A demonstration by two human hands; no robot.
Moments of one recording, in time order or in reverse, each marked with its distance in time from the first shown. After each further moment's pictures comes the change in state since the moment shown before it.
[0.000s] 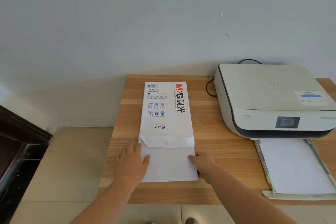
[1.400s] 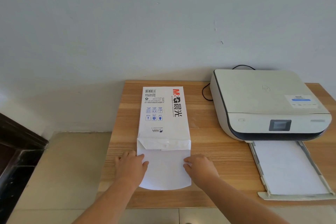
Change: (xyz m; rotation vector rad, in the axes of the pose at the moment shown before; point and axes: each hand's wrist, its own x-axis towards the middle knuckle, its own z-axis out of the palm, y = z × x) left_hand -0.001 0.008 -0.008 0.139 -0.133 0.003; right_hand -0.025 0.005 -0.005 -1.011 0.204 -0.590
